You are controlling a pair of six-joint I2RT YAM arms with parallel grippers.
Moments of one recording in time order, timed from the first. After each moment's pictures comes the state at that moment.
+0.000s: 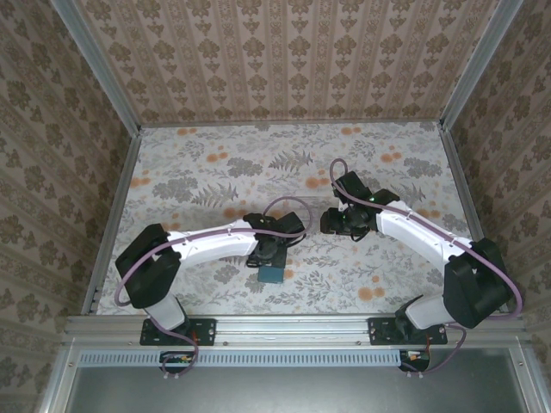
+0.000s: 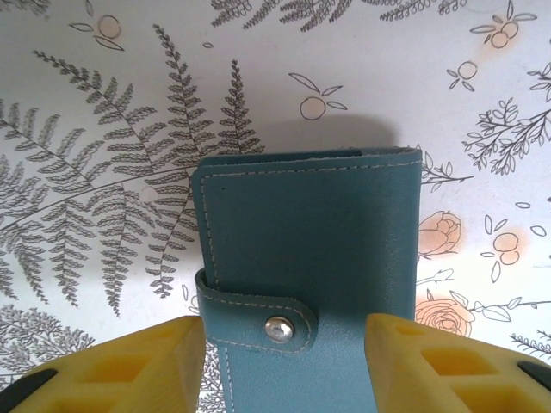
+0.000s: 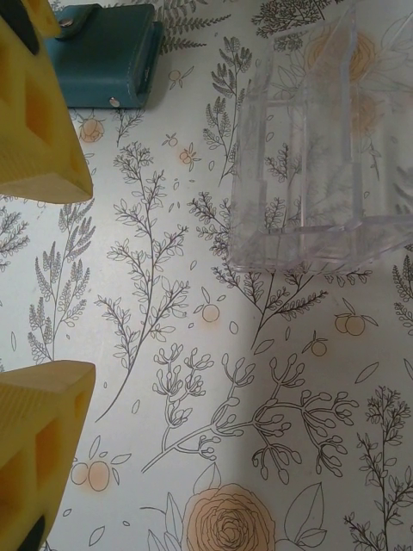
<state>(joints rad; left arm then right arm) -1.07 1.66 1.08 -0.85 -0.16 -0.86 0.49 1.42 0.99 -0.73 -0.08 0.56</state>
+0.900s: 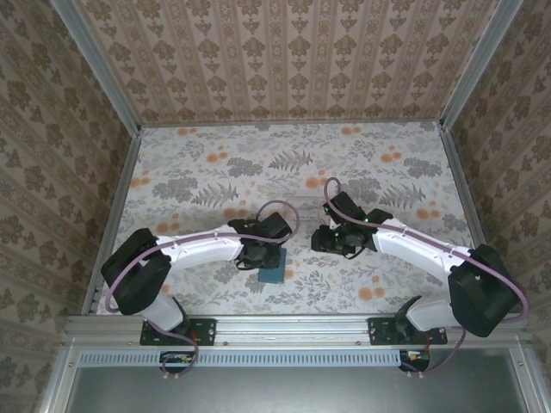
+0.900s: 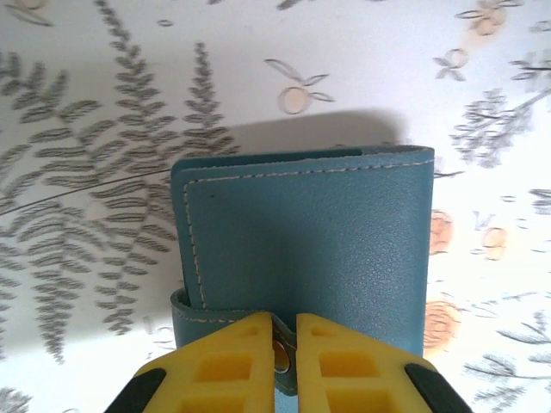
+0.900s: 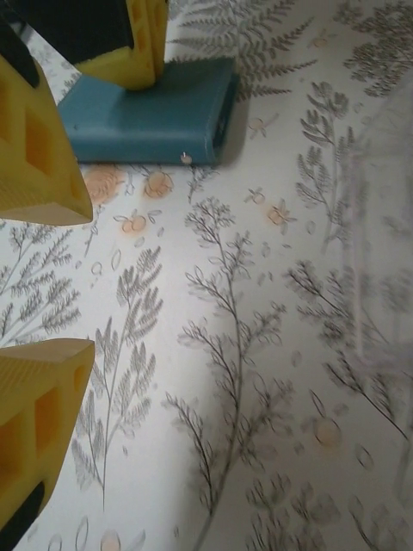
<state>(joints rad) -1.00 1.55 0.90 -0.61 -0.01 -0.79 0.63 1.36 0.81 -0.56 -0.19 0.73</state>
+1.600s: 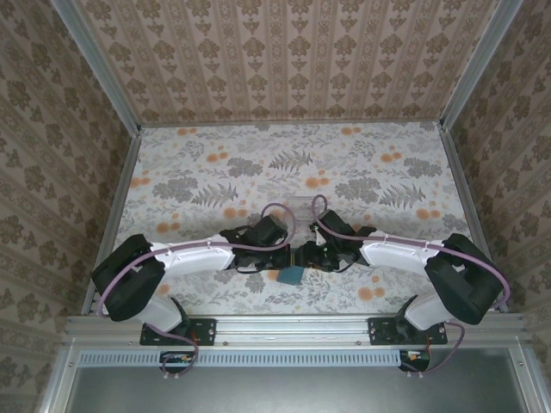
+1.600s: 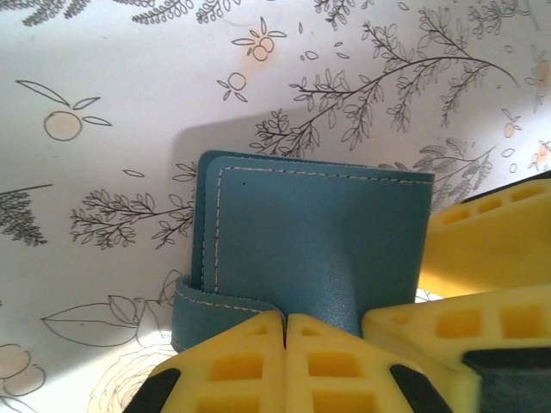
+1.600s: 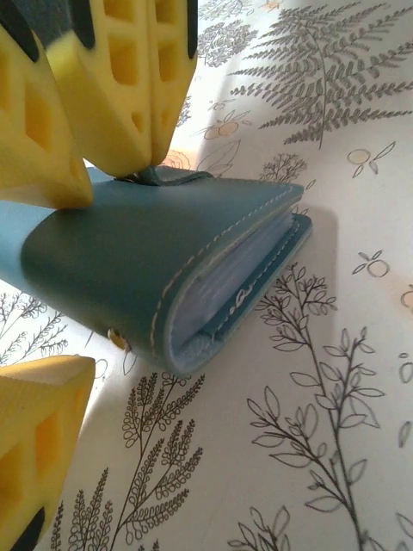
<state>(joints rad) -1.00 1.49 0.75 -0.24 0.17 -0.86 0.73 1.46 0.66 -0.24 -0.35 0.86</state>
